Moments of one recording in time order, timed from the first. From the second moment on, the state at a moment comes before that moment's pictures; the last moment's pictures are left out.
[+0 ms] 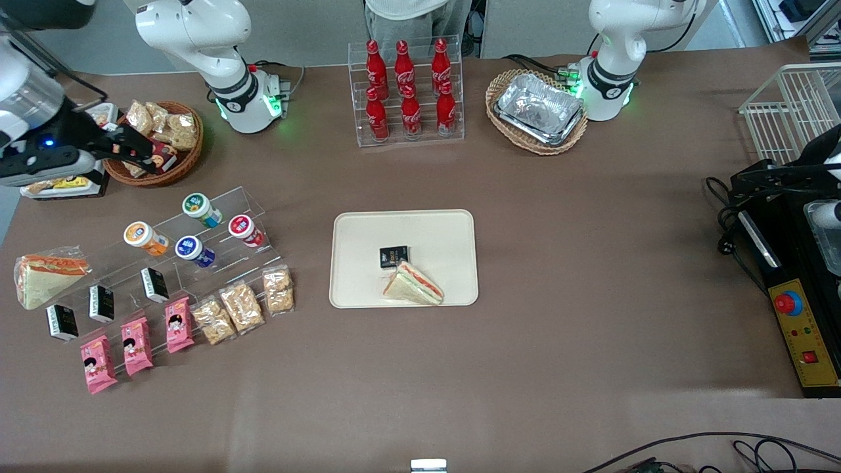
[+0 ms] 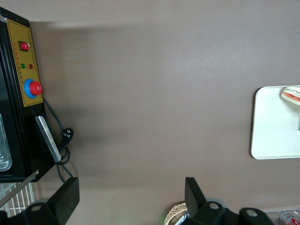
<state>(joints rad) 0.04 -0.29 0.00 -1.94 0.03 1.67 -0.12</state>
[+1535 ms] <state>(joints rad) 0.03 -0.38 0.00 -2.63 -0.02 2.35 -0.12</state>
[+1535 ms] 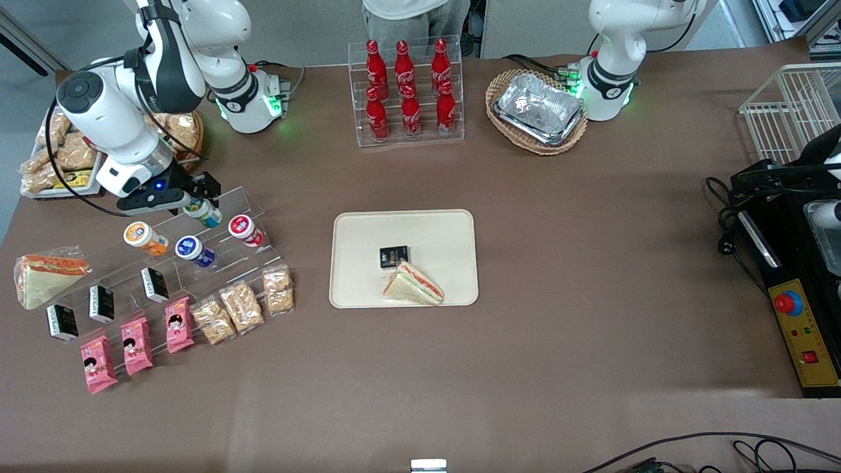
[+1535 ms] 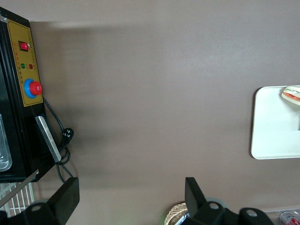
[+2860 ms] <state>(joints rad) 0.03 -0.43 -0.02 -2.63 -0.02 2.28 -0.12</state>
